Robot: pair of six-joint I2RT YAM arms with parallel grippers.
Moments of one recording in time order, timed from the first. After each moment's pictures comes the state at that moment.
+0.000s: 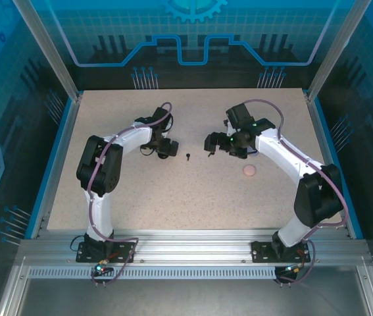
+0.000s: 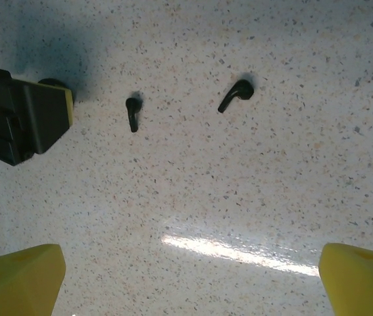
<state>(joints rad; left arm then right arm) -0.35 2.05 1.48 -0.69 -0.08 -0.16 0.42 1.62 1.32 -0.82 -0.22 0.56</state>
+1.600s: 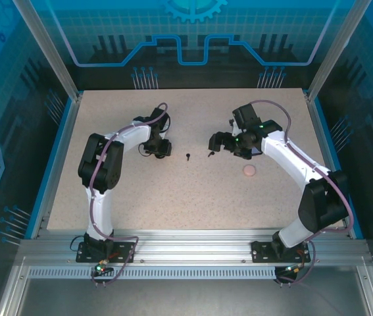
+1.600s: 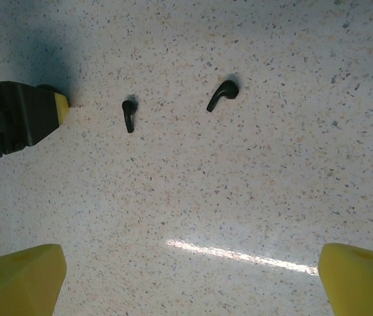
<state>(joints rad) -0.32 2.08 1.49 -0.73 0.01 -0.22 0.38 1.56 1.29 -0.82 -0.24 0.56</state>
